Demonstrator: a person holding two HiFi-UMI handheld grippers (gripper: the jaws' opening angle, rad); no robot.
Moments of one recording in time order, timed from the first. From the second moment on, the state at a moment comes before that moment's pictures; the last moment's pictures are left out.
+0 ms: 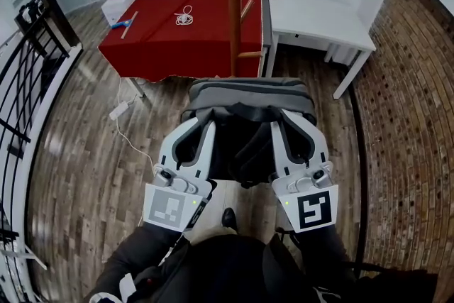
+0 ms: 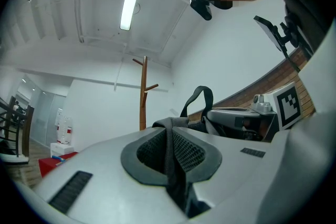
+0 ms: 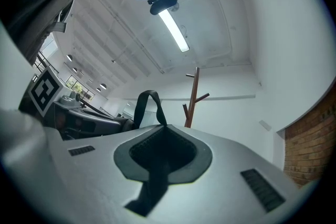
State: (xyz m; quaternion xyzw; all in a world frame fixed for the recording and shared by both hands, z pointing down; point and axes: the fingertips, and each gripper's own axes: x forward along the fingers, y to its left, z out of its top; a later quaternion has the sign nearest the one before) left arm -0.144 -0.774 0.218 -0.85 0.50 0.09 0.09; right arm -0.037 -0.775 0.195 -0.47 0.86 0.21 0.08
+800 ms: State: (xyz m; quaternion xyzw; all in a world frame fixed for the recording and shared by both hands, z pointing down) left arm -0.172 -0.847 0.156 -0.84 0.50 0.13 0.16; right arm -0.067 -0.850 0.132 -0.45 0.85 0.25 0.09
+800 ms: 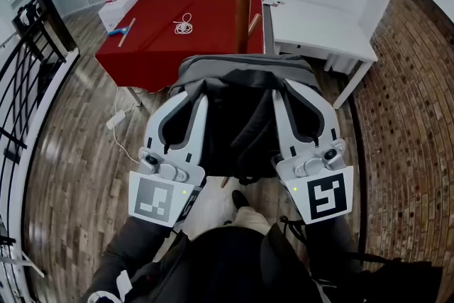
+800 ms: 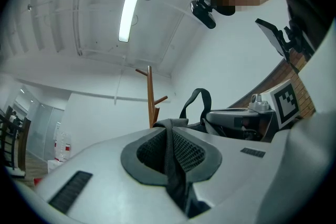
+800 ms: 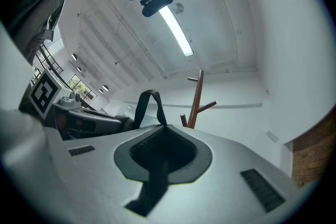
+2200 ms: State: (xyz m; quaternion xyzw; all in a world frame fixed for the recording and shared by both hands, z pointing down) left arm -0.188 -0.992 0.072 -0.85 0.51 0.10 0.14; right arm -0.083 -0.998 0.046 -0.38 0.90 0.22 0.04
